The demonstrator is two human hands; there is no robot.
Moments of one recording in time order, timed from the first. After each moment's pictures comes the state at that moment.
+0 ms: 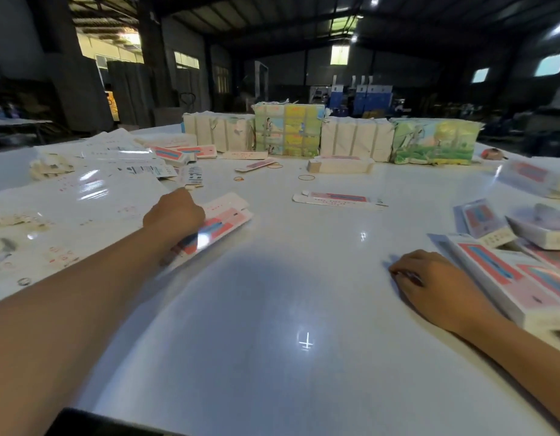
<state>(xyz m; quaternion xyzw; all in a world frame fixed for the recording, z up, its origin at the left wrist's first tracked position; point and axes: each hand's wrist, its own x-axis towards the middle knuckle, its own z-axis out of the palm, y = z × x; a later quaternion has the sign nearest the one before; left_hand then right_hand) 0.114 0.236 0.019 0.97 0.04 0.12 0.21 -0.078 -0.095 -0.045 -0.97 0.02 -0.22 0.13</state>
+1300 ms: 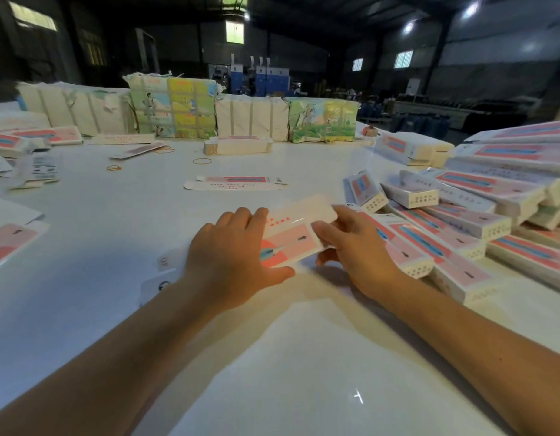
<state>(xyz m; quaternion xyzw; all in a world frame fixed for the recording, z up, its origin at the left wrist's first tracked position) 0.005 0.067 -0.033 0.86 -0.43 0.25 0.10 -0.087 -0.102 -0.035 -0.73 0.12 -0.27 0.61</state>
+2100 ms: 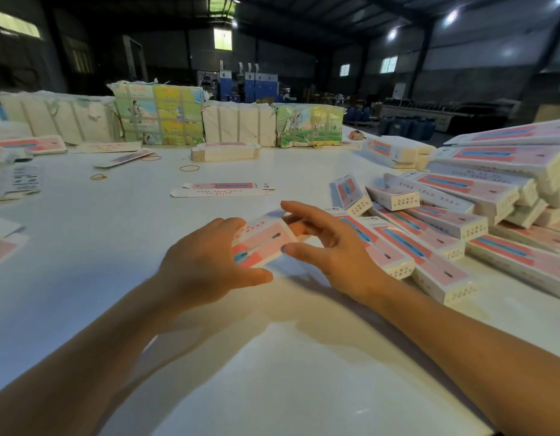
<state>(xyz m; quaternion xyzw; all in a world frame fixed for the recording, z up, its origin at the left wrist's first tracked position) 0.016 0.071 -0.022 0.88 -0.41 0.03 0.21 -0.101 -0.096 -0.027 -0.79 -0.05 -0.29 0.54</state>
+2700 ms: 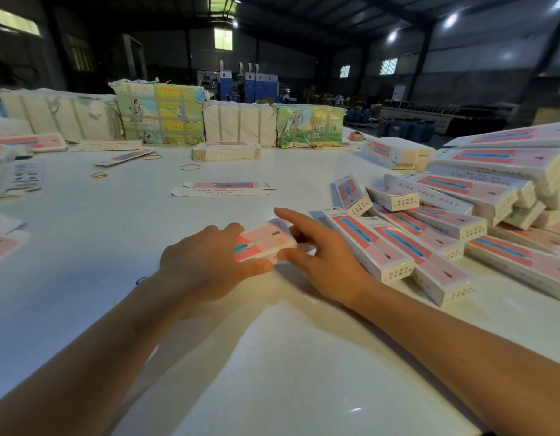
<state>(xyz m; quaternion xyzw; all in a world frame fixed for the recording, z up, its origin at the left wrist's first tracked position) 0.020 0.068 -0.024 0.92 -0.38 0.04 0.12 -0.098 -0.085 -0.030 -0.86 -0.01 -0.27 0.42</state>
